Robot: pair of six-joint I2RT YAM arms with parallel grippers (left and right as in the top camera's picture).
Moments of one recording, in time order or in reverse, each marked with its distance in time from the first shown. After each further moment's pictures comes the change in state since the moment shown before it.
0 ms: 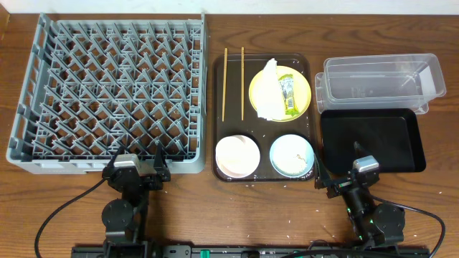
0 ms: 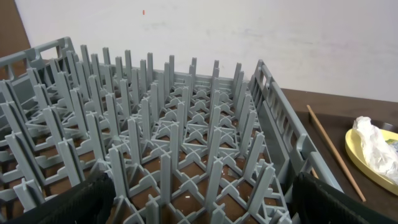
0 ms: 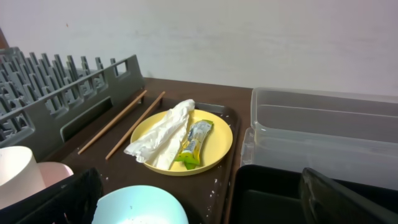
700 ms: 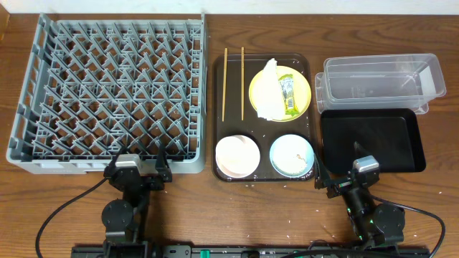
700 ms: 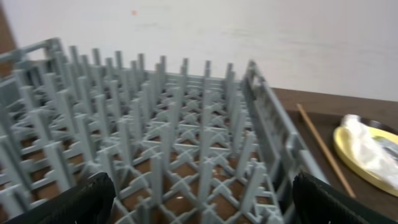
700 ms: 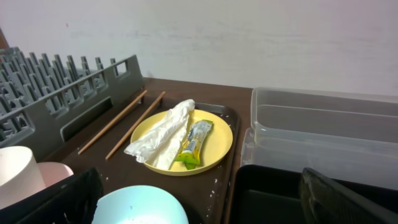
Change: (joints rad) left arm 0.000 0.000 0.000 0.006 0.039 0.000; right arm 0.000 0.000 0.000 0.000 0.000 0.001
